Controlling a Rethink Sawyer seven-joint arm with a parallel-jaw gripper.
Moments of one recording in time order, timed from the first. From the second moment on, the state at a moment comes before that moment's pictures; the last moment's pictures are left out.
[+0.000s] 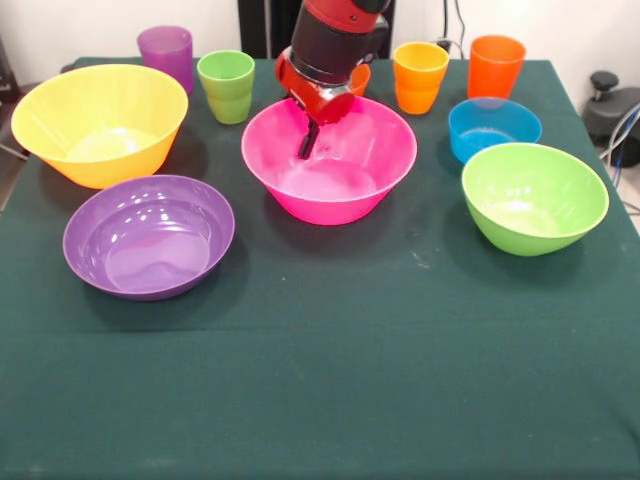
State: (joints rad) arm -0.01 -0.35 -0.31 1.93 0.40 -0.03 2.17
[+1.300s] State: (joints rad) arm -0.04 -0.47 -0.29 1.93 0.40 0.01 2.17
